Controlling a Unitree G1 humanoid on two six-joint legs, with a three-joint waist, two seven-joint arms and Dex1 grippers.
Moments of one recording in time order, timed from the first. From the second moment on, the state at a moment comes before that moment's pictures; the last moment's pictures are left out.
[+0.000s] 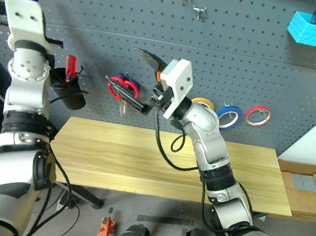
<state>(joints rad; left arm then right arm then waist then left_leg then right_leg) -1.10 0.63 0.20 0.79 0.20 -0.13 0.09 -0.81 -0.01 0.18 0.03 0.28 0.02 0.65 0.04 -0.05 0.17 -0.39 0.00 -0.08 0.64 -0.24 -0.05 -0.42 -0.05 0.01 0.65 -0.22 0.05</state>
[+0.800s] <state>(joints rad) -0.97 0.71 0.23 0.81 0.14 -0.20 0.13 -0.78 -0.07 0.17 0.03 0.29 0.12 0.63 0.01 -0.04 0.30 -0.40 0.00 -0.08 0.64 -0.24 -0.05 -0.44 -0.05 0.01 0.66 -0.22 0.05</state>
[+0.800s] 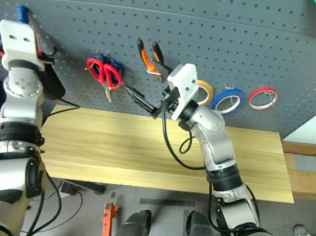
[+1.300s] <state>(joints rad) -0.72 0.70 0.29 0.46 0.08 -0.03 0.14 -0.78 -0.09 0.17 0.03 0.29 0.12 0.64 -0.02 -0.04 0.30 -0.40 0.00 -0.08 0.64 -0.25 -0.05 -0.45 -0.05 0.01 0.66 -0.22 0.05</state>
